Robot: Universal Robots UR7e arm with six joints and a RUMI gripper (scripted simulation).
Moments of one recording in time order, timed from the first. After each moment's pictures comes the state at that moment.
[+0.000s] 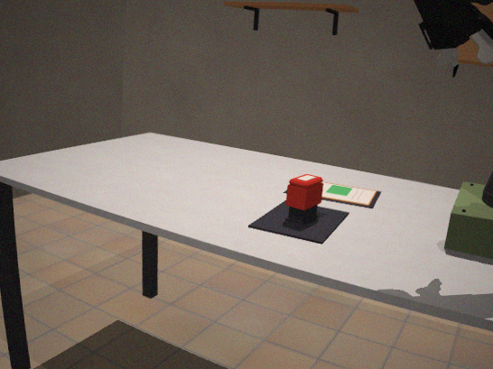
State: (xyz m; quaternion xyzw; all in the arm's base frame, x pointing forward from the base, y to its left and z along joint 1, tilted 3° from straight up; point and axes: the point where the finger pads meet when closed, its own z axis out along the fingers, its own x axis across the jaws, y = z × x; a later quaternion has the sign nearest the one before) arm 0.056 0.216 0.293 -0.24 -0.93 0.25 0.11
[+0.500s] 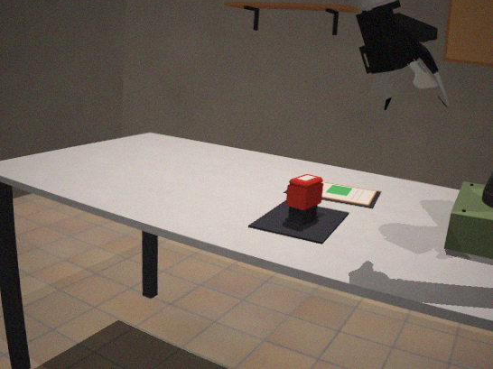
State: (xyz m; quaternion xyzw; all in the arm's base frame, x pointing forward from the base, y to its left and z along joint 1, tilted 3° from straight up) arm 0.171 0.264 0.221 -0.15 -0.97 0.14 0.11
